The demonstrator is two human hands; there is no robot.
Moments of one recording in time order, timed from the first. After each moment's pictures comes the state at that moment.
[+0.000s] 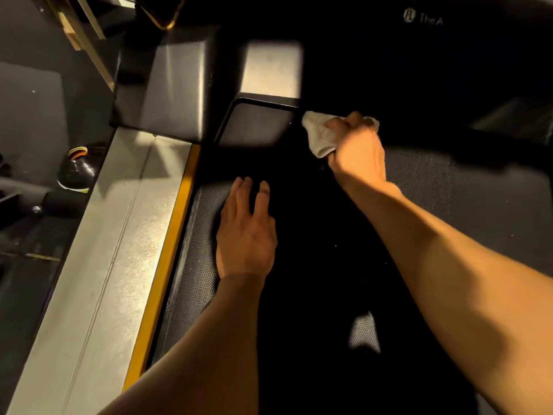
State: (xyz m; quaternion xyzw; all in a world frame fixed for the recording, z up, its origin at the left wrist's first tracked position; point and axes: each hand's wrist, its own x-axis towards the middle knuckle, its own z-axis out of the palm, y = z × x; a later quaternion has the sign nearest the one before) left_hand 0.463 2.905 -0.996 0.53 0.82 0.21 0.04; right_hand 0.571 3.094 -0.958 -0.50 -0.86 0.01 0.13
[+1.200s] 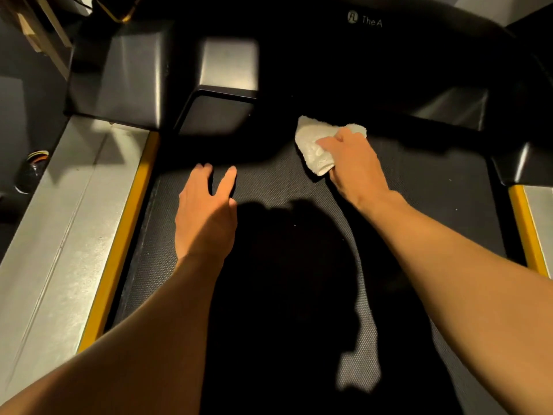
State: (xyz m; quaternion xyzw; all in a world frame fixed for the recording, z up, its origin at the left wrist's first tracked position) left_hand 0.468 2.904 -0.985 0.46 0.84 0.27 0.14; right_hand 0.657 3.070 -0.957 -0.46 -0.88 0.04 0.11
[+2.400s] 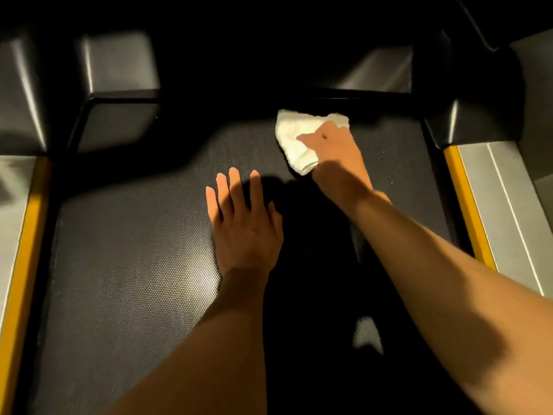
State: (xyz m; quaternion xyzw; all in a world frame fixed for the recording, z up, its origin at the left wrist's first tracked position) left_hand 0.619 2.953 -0.999 0.59 0.80 0.15 0.00; right_hand 0.751 3.087 -0.968 -0.51 -0.84 0.10 0.14
